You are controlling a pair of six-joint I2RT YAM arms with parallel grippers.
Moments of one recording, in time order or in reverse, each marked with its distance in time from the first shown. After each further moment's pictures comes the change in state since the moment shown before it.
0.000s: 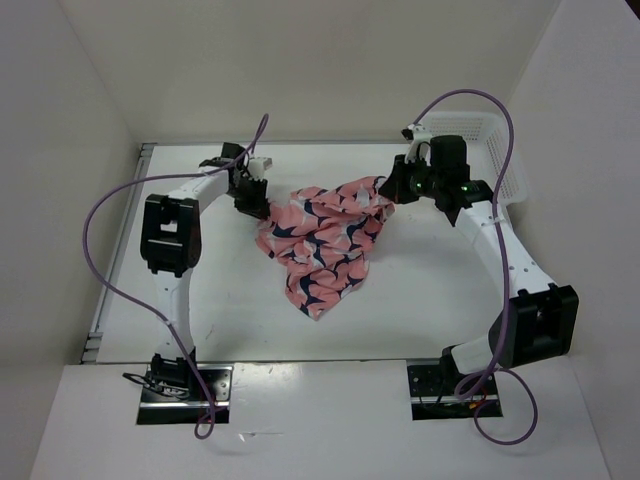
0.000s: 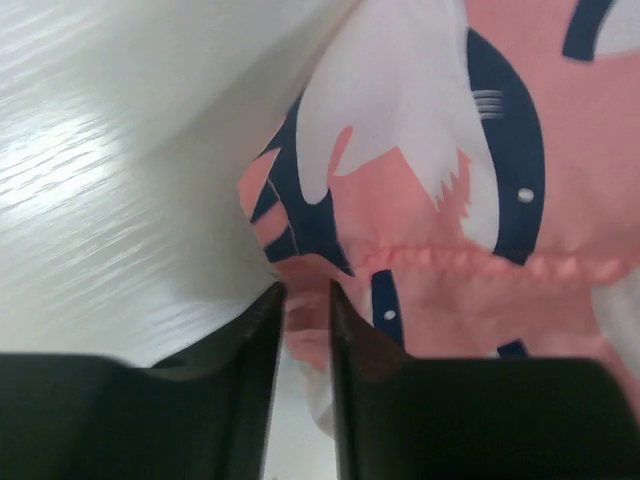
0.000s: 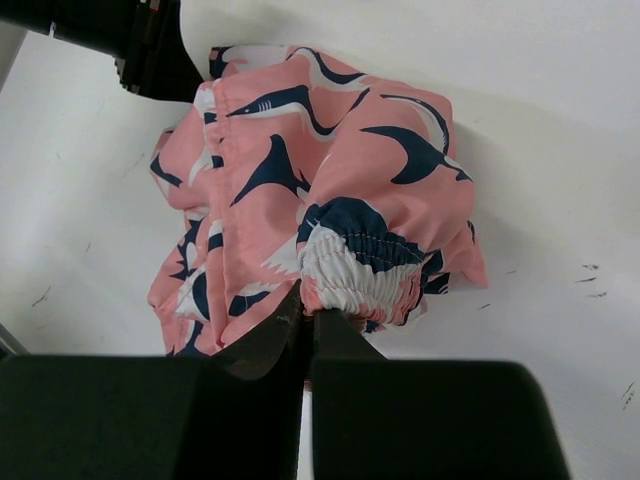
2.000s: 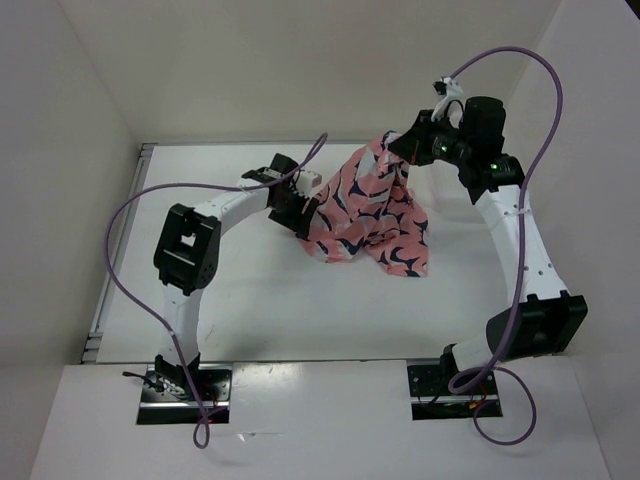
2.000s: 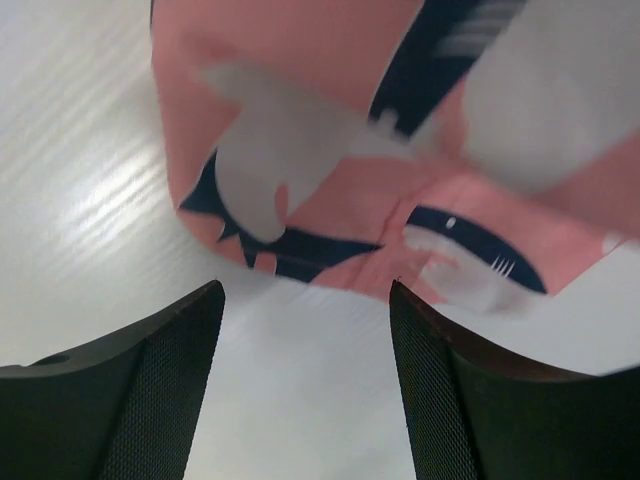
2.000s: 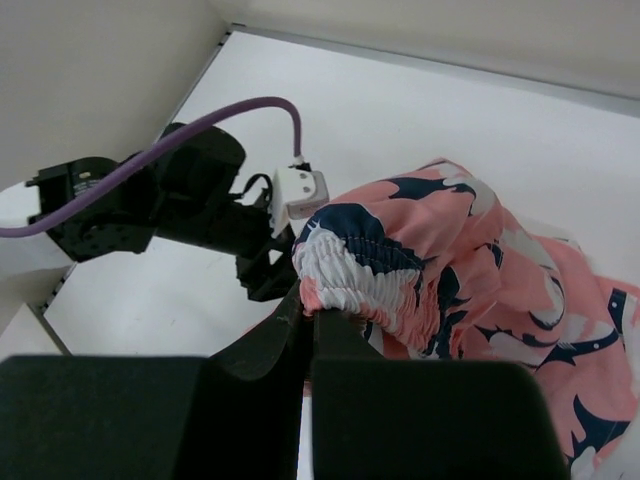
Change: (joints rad) left arm -0.294 -0.114 -0.077 0.040 -0.102 0.001; right arm -0.090 0.030 0.306 -0.016 -0.150 0.121
